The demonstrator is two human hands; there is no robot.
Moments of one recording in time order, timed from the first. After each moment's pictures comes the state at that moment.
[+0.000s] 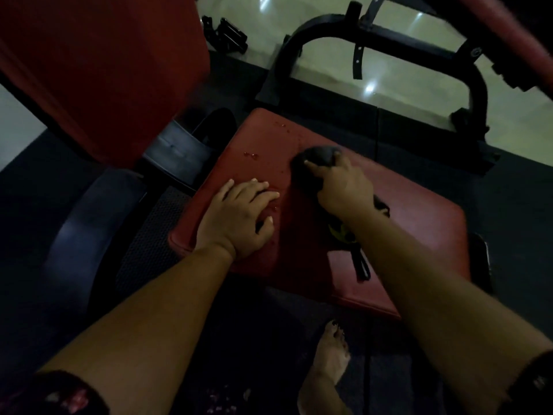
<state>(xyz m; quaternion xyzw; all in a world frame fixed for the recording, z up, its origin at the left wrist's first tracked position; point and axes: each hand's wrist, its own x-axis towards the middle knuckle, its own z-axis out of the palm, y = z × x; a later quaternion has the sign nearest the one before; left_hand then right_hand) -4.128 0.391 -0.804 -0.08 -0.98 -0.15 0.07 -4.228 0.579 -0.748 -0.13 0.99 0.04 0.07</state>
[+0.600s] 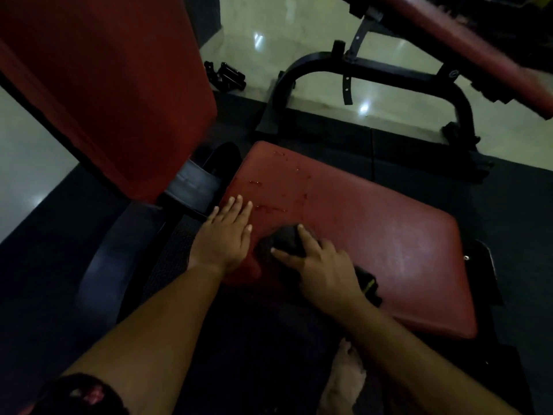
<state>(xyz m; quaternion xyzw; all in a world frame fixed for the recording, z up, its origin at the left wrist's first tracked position) -4.121 0.356 -0.803 -0.03 -0.99 -0.14 0.00 -4.106 0.568 -0.746 -0.28 0.95 0.07 0.10</state>
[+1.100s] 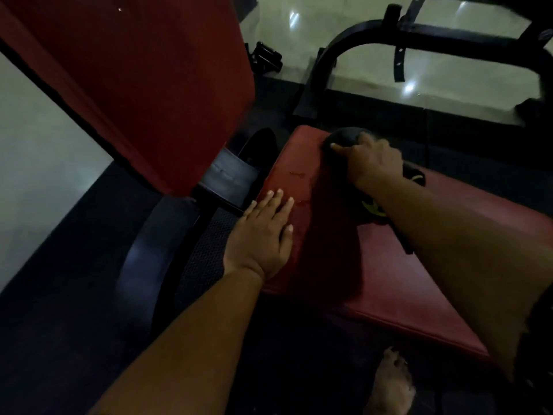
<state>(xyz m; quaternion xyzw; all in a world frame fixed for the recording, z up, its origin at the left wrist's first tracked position) -4.123 0.354 -0.811 -0.02 -0.99 -0.16 0.05 -4.296 0.524 -0.746 -0.14 0.98 0.10 0.04</state>
